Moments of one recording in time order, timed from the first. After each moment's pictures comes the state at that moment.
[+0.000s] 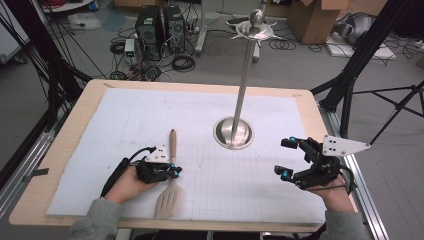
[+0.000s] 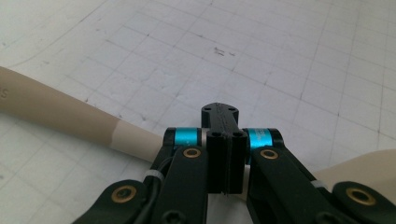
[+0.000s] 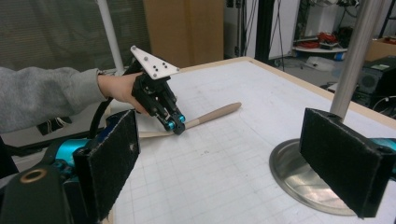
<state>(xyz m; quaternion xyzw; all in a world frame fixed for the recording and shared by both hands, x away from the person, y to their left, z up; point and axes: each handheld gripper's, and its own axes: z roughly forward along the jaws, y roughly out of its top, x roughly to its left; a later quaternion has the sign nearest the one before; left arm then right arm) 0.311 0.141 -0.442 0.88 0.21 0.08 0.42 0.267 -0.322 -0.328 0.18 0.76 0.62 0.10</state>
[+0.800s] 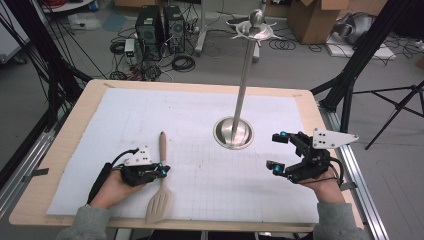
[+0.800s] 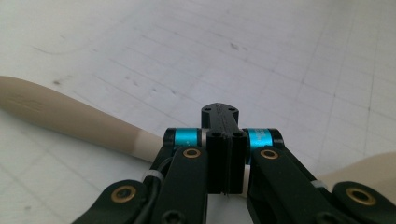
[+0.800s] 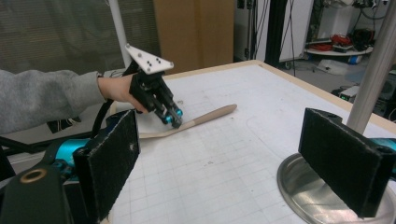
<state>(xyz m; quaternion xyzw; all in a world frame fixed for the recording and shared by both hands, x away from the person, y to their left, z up) 0.302 0.179 -0.437 0.84 0.23 0.12 0.47 0.282 -0.306 -0.326 0.16 0.76 0.63 0.08</state>
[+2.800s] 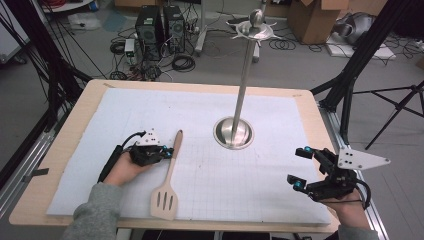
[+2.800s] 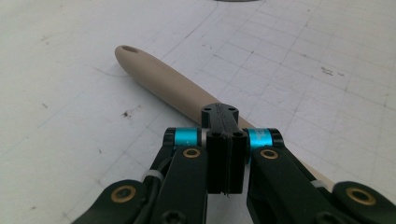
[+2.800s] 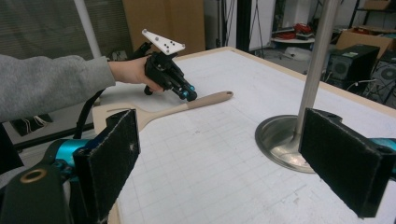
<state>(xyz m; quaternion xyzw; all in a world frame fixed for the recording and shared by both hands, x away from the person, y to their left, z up) 0.362 0.164 -0.447 0.85 0.24 0.13 0.44 0.236 -0.349 -0.331 0.22 0.76 0.60 0.12</state>
